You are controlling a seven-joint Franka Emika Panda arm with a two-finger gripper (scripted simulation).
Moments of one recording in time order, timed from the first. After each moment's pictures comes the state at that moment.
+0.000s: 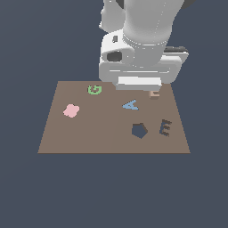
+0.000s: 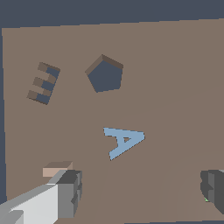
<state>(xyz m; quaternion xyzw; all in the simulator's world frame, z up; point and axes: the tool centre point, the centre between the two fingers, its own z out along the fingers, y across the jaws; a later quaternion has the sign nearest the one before) -0.033 0.061 0.120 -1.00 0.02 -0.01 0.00</state>
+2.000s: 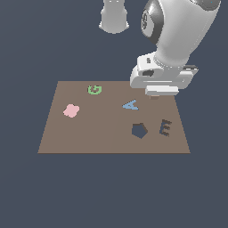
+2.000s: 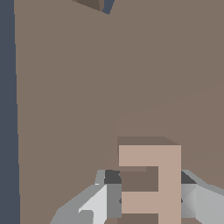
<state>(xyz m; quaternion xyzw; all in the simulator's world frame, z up) -0.084 0.158 0.030 -1.00 0.01 0.00 0.00</state>
